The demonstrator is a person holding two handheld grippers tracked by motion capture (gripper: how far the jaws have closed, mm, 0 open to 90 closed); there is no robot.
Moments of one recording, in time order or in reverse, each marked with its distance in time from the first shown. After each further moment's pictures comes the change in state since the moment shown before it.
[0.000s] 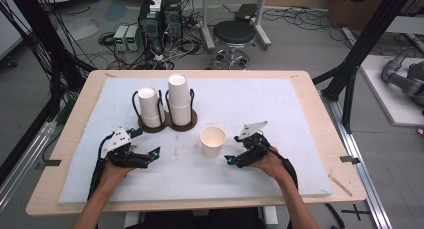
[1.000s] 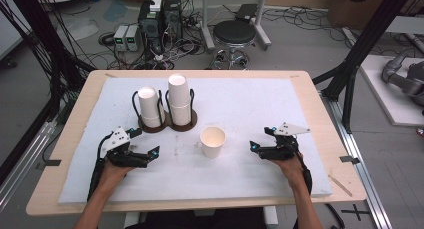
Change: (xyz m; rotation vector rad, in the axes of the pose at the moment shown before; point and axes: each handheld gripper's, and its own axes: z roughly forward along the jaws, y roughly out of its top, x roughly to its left) left arm 0.001 -0.001 -0.001 -0.013 0.003 -0.015; right arm -0.028 -0.054 -0.047 -0.284 -0.233 0.251
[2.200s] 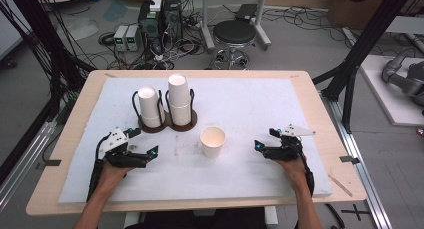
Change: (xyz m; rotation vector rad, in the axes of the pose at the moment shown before) left arm 0.001 -0.001 -0.003 -0.030 0.006 -0.014; right arm -0.010 -0.013 -0.001 -0.009 -0.035 0.060
